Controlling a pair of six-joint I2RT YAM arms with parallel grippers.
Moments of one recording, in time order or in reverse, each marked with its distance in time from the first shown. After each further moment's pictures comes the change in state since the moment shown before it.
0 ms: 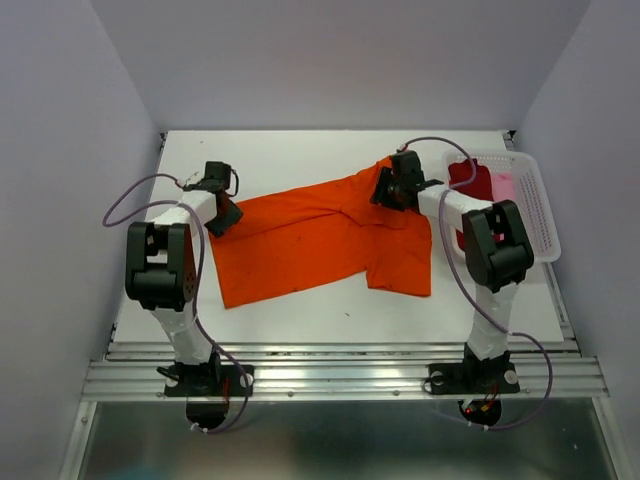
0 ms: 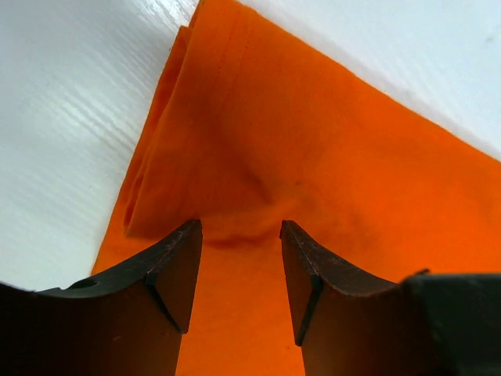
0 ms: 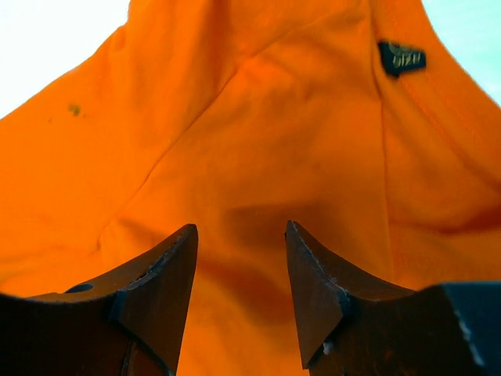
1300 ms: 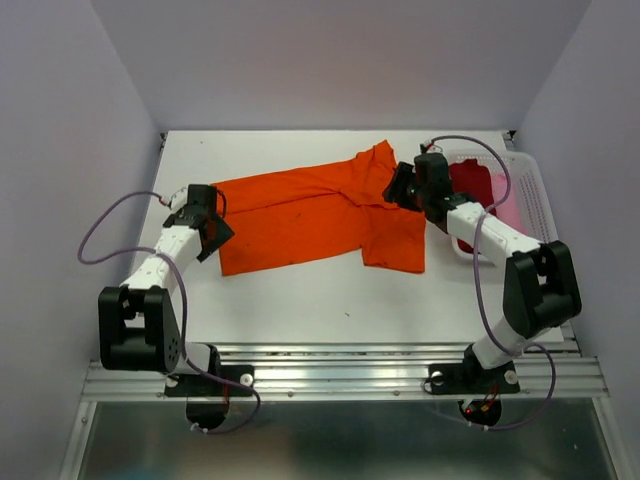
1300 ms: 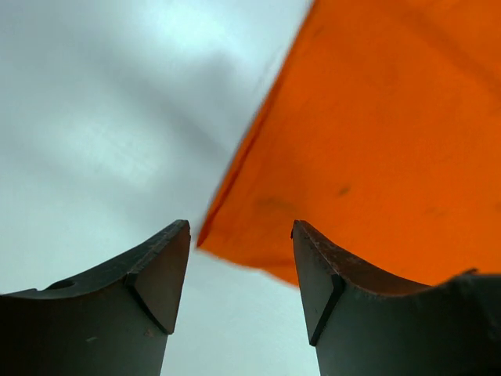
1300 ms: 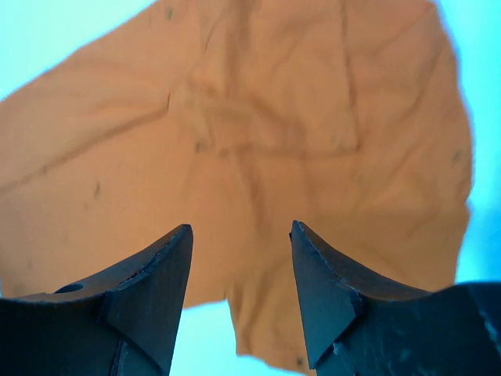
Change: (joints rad) left arm 0.020 -0.337 -0.208 -0.037 -0.008 0.098; right arm -0.020 -0.322 -0.171 0.033 -0.034 0.012
